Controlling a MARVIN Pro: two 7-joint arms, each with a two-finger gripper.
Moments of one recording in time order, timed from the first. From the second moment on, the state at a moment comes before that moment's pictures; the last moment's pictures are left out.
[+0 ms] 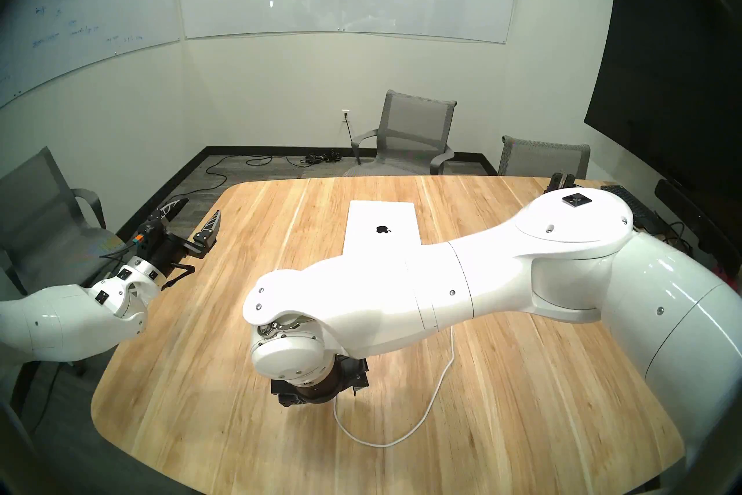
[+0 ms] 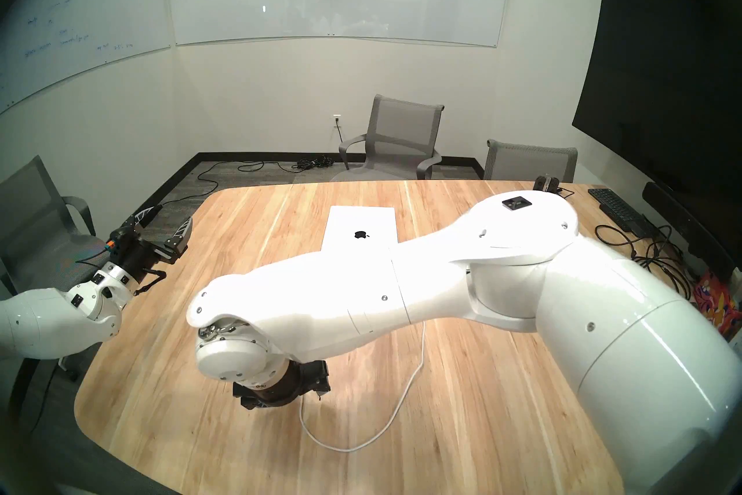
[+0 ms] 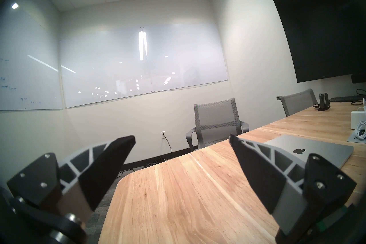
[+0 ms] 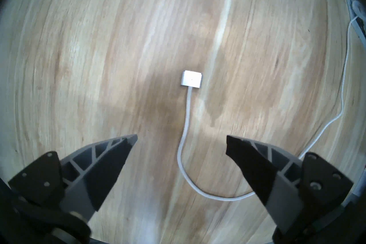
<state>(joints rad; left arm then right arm) 0.75 -0.31 -0.08 -1.35 -1.19 -0.90 0.08 -0.21 -1.56 -0.31 -1.60 2.80 0.14 -1.40</state>
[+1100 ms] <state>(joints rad) 0.75 -0.31 -0.08 -1.35 -1.19 -0.90 0.08 -0.25 -1.53 -0.32 -1.58 2.76 0.17 -1.31</state>
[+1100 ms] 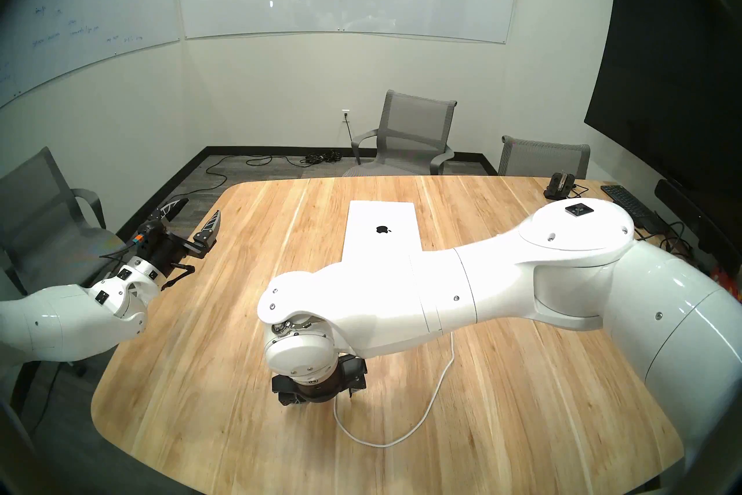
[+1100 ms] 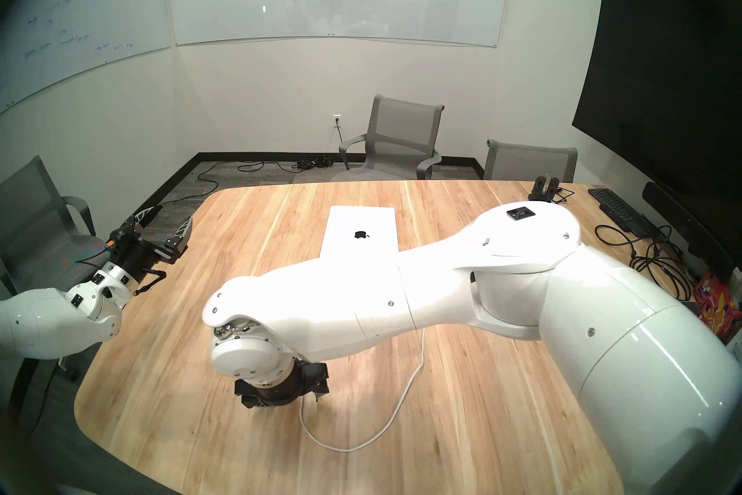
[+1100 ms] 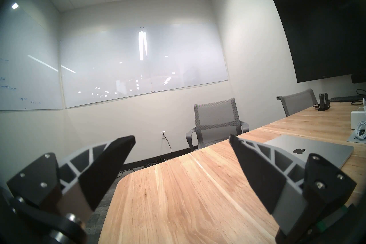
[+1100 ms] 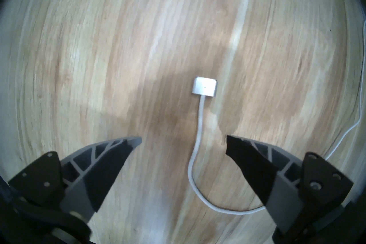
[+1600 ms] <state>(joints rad) 0.75 -0.31 -0.08 -1.35 -1.19 -0.90 0.08 -0.25 -1.52 -0.31 -1.56 2.76 0.18 -1.30</state>
